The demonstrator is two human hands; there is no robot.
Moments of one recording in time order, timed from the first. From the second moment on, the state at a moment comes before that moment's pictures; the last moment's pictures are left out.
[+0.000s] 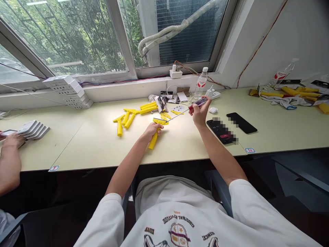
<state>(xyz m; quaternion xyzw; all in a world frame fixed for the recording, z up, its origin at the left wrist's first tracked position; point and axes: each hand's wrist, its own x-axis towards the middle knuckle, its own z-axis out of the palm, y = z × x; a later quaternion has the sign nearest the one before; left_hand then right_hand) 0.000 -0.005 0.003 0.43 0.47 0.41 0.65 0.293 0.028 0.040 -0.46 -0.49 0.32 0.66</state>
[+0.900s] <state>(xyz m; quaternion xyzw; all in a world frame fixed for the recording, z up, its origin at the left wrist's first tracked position) 0.004 -0.013 0.016 0.43 0.48 0.42 0.64 0.285 0.020 0.041 -0.46 -0.53 0.27 0.65</state>
